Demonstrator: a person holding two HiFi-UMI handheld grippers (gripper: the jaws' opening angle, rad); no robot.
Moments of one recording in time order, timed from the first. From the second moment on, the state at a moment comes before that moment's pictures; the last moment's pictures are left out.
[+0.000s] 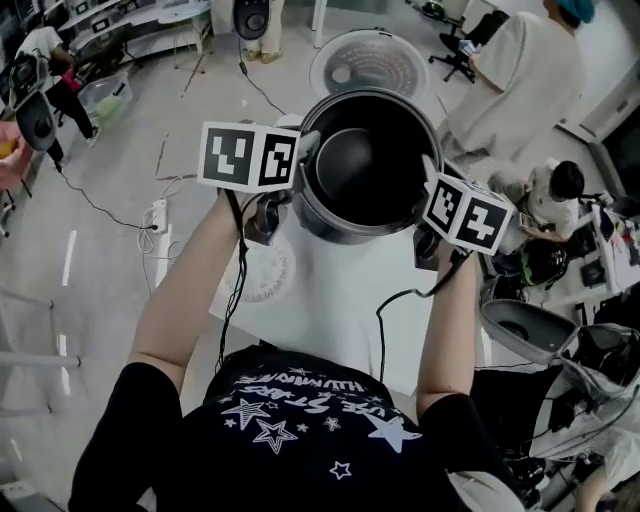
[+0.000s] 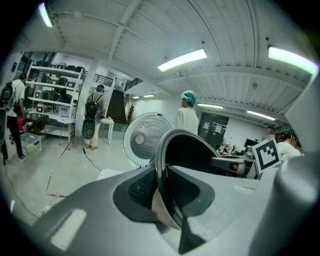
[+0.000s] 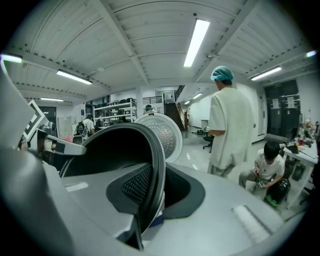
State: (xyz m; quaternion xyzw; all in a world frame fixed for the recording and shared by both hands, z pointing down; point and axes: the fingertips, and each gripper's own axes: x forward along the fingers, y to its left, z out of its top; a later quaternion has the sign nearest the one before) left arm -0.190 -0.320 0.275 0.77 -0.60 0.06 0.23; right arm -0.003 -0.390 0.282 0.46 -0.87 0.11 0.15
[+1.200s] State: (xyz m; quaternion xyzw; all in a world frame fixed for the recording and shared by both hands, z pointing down) left arm -0.211 -0.424 0.383 0.77 -0.52 0.14 0.33; right arm -0.018 -0.470 0.393 0.48 -0.81 0.21 0.26
